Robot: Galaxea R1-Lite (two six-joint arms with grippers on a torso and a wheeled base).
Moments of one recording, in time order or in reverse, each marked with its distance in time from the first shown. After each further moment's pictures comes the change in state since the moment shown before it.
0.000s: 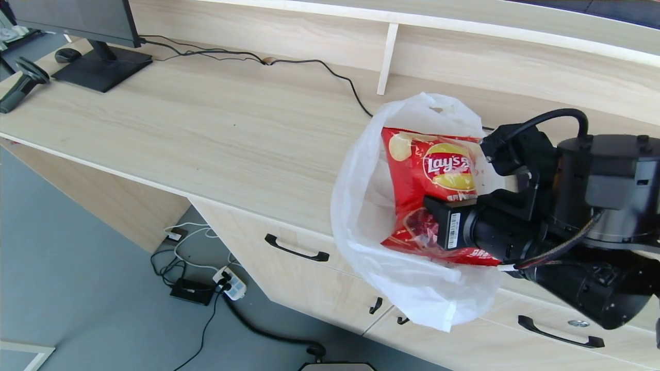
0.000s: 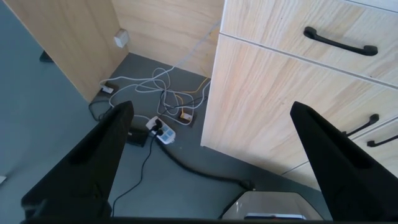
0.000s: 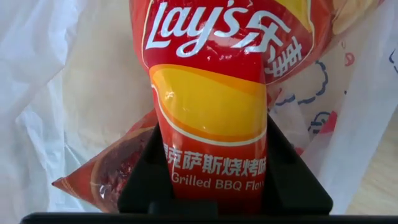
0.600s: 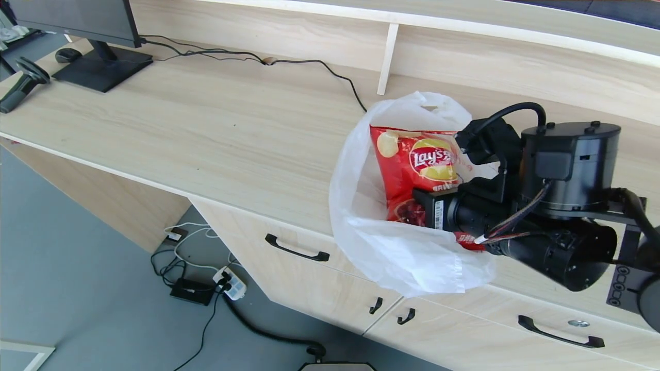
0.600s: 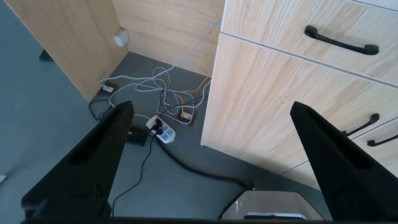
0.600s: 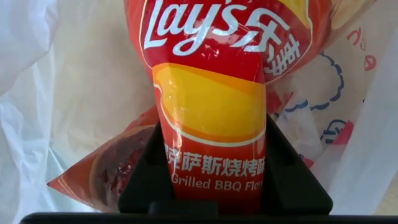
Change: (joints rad) left arm 0.000 0.000 0.000 0.004 0.000 -0.002; right arm -0.077 0.083 -0.089 0.029 0.109 -0.045
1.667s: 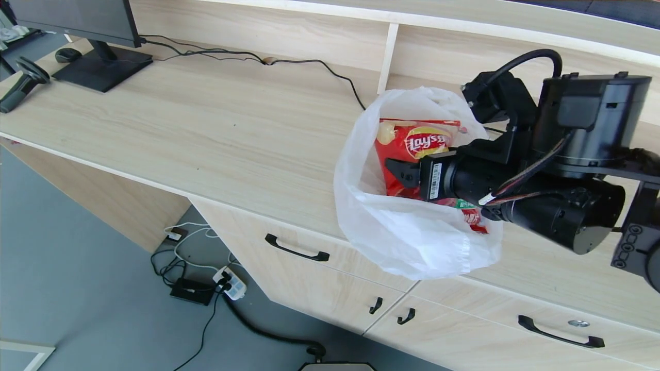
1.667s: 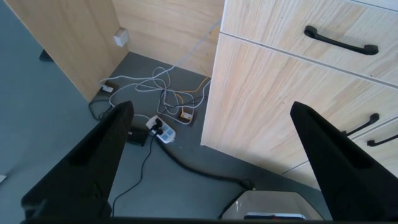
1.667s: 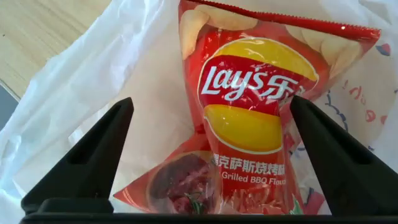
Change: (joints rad) left arm 0.000 0.000 0.000 0.000 0.000 0.000; right arm 0.003 -0.005 -0.133 0.006 0.071 -0.026
